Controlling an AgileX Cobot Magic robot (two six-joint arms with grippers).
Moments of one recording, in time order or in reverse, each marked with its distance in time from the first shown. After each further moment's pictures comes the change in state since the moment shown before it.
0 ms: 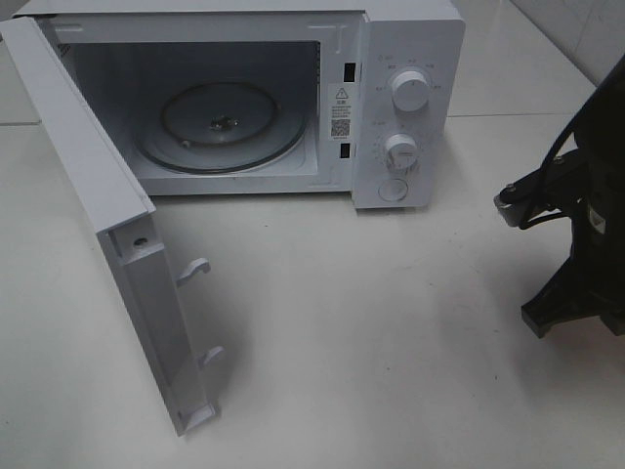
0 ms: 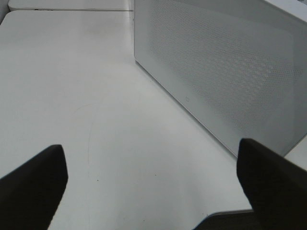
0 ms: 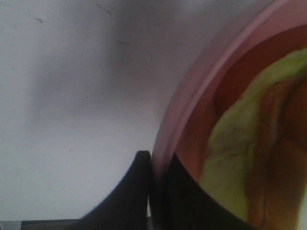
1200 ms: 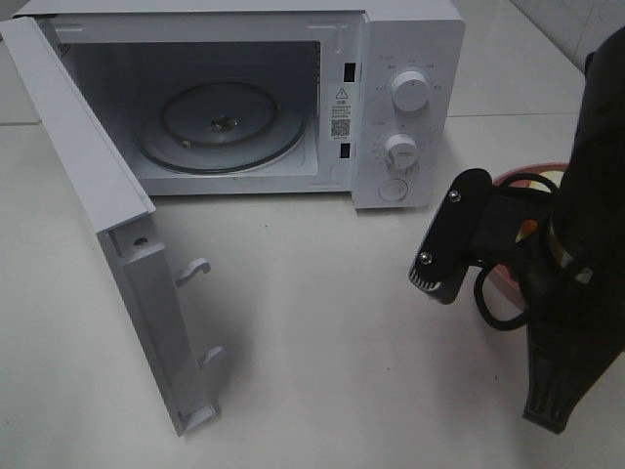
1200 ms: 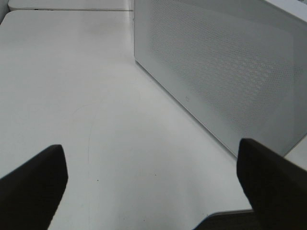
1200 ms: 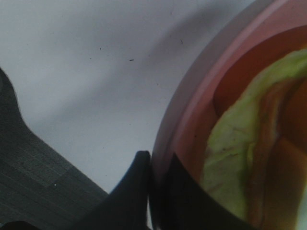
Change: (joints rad) left arm 0.000 0.000 0.000 0.000 0.000 0.000; right arm 0.426 -0.162 0.001 0.004 0.116 -0.300
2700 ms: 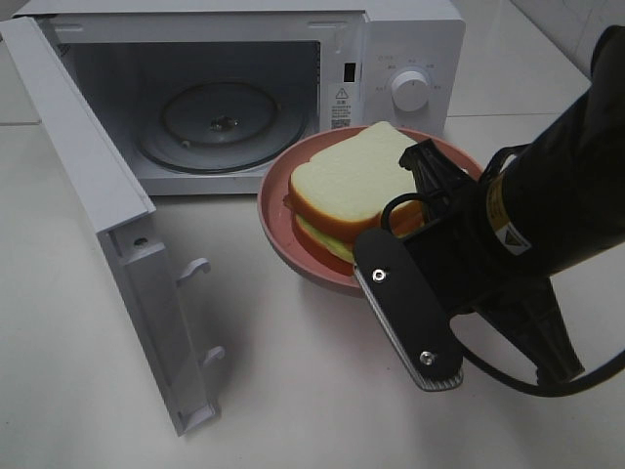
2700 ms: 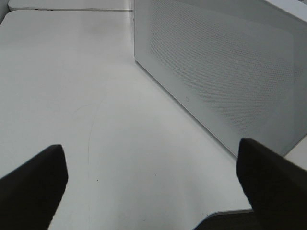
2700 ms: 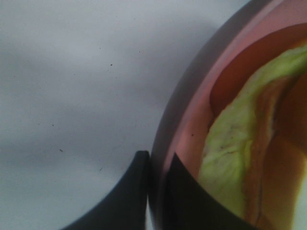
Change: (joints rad) left arm 0.000 0.000 0.000 0.000 0.000 0.000; right arm 0.000 -0.008 0.000 -0.005 -0.414 -0.976
